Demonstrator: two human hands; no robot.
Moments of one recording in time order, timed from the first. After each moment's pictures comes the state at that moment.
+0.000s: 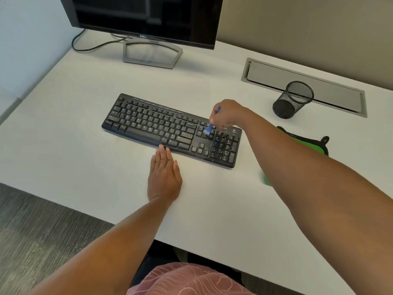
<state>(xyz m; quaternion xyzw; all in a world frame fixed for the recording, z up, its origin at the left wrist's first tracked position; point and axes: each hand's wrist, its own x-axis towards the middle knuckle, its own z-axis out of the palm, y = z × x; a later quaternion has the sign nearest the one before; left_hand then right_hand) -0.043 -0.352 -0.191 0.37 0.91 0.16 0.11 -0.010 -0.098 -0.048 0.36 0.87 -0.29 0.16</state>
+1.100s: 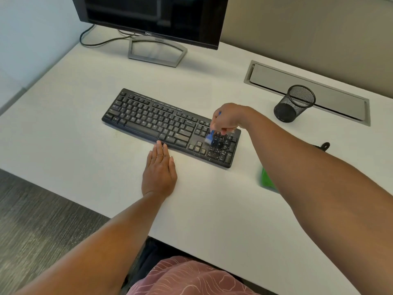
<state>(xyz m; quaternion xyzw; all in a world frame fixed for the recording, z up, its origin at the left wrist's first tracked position) -0.040 -0.352 -0.187 0.35 0.91 0.18 0.08 0.001 -0.096 -0.041 0.33 0.85 -0.32 0.27</state>
